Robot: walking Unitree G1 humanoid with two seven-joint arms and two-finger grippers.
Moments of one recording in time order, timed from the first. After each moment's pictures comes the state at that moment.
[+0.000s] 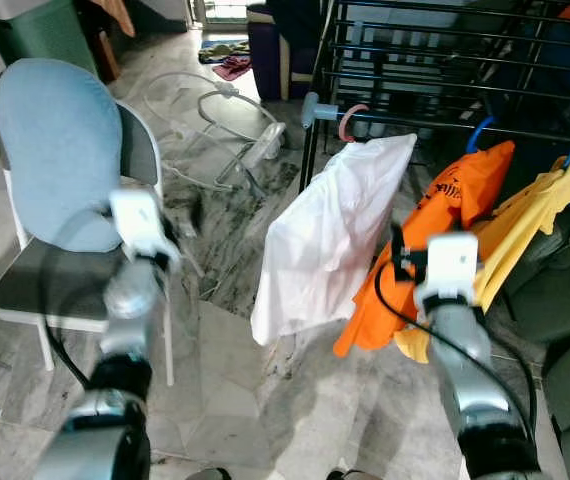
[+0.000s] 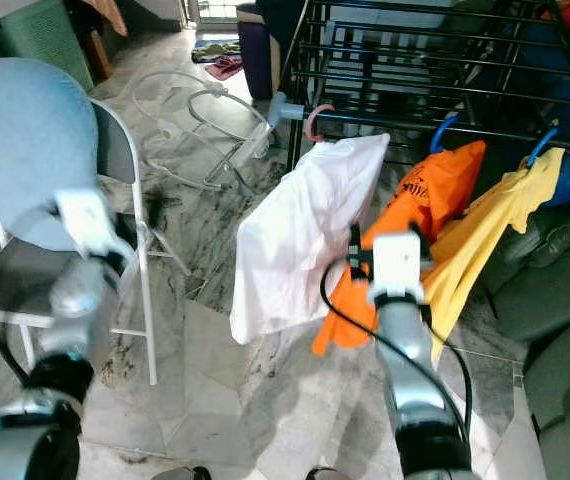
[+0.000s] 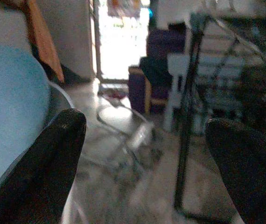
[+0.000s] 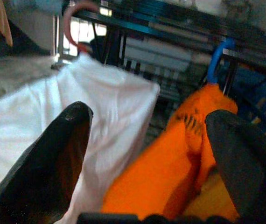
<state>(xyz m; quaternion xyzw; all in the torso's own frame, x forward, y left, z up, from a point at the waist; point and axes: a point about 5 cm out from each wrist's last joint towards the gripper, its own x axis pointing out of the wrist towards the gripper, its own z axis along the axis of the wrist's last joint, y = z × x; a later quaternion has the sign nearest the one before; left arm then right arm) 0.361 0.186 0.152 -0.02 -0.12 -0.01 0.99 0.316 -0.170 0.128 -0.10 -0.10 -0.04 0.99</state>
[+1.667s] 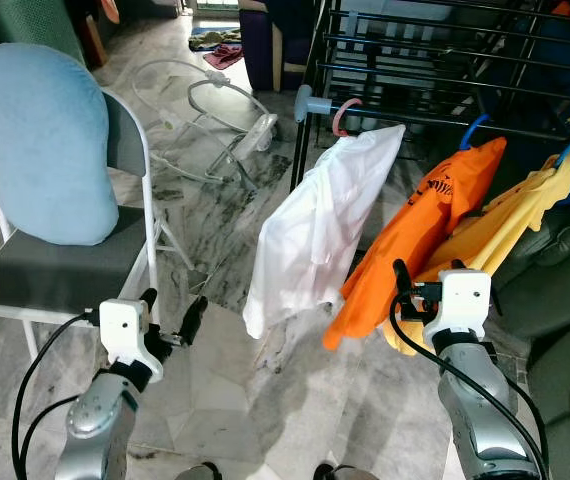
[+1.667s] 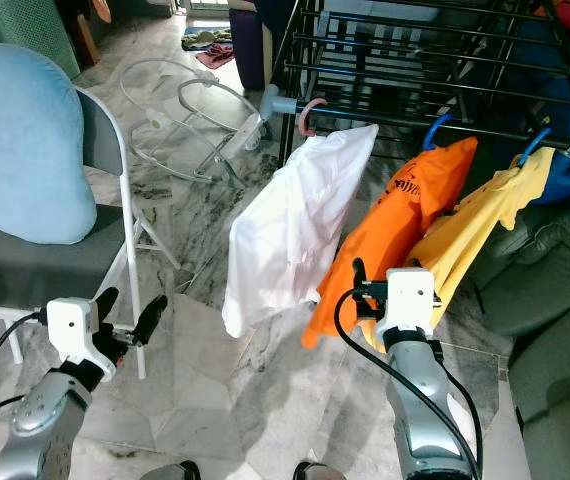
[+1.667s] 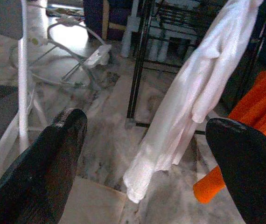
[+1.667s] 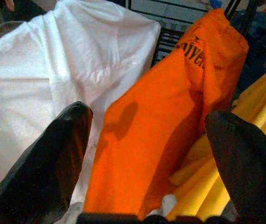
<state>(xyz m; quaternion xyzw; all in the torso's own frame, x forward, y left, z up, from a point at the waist) 0.256 0.199 0.056 -0.06 0.04 -0.12 0.99 0.281 -0.180 0.094 -0.05 -0.01 -0.02 1.00</state>
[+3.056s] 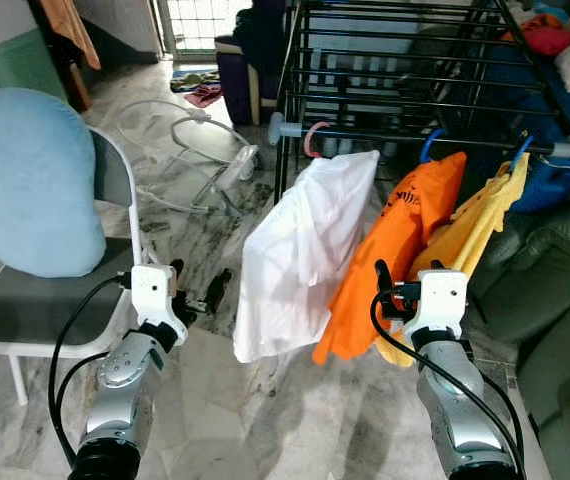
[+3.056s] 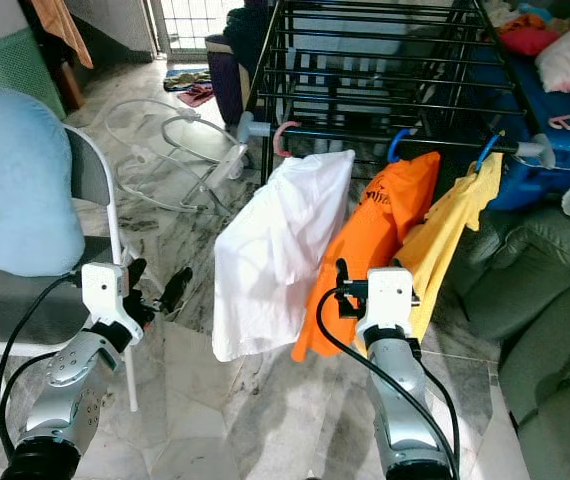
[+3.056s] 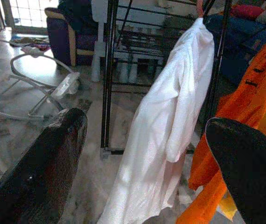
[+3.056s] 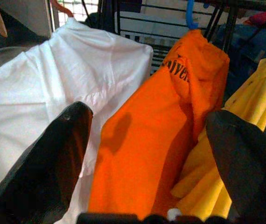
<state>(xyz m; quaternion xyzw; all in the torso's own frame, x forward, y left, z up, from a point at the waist) 0.294 0.170 0.070 -0.07 0.03 -0.15 0.99 0.287 -0.163 0.085 -0.04 -0.01 -0.01 1.00</state>
